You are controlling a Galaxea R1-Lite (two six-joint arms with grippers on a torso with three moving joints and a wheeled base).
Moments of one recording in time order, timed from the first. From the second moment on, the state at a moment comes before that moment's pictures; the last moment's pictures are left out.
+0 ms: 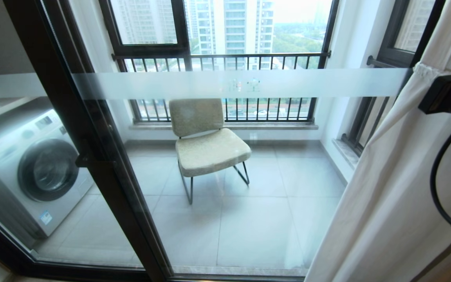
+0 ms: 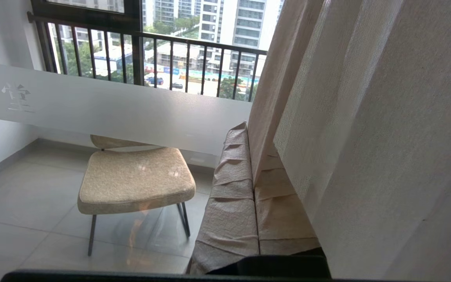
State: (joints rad) left arm 0.00 0.00 0.00 0.00 0.01 -0.03; right arm 0.19 1.36 -0.80 -0.81 -0.11 -0.15
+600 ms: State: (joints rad) left arm 0.00 0.00 0.00 0.00 0.01 -0.04; right arm 0.19 1.38 -0.79 -0.83 -0.11 -0.15
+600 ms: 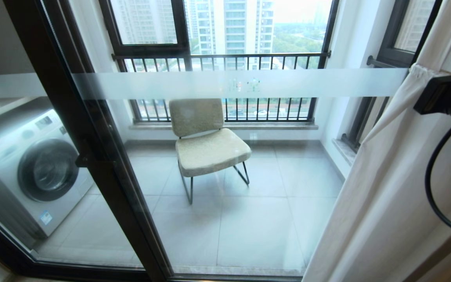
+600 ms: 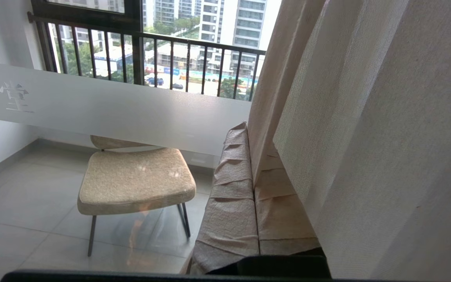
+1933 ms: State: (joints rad) left arm 0.00 0.00 0.00 0.00 0.01 -0.04; right arm 0.19 1.38 -0.78 -0.84 -0.12 -0.15
